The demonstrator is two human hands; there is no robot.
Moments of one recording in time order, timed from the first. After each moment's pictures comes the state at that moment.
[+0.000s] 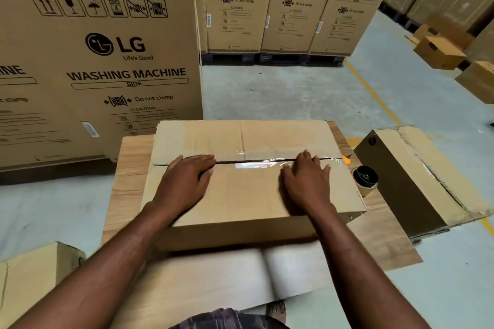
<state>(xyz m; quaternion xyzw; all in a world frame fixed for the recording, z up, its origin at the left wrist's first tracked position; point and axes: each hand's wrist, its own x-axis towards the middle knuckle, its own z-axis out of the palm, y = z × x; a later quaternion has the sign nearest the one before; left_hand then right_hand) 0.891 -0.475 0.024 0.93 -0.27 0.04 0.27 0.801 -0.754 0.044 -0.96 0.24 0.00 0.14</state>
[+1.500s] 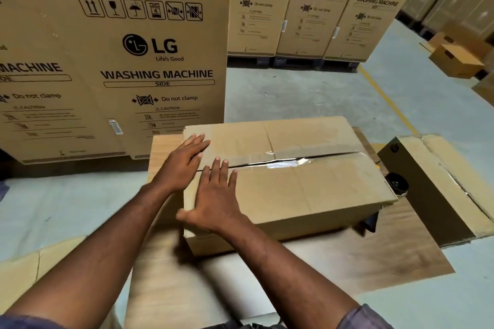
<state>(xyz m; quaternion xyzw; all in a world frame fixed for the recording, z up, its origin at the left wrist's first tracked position) 0.962 -0.373 0.009 0.89 -0.25 -0.02 0.38 0.848 -0.483 0.043 -0.98 -0.01 0.12 0.15</state>
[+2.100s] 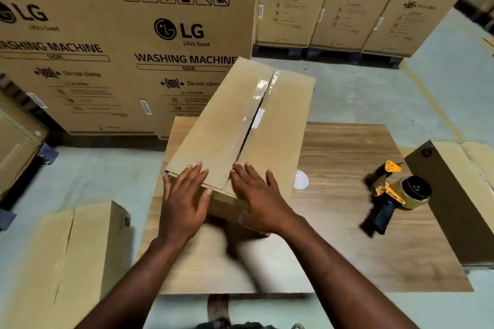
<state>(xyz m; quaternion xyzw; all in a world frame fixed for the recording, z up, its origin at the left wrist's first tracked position) 0.801 -0.377 -0.018 0.93 -0.14 0.15 0.32 0.793 -0.587 0.054 -0.96 -0.17 0.18 0.13</state>
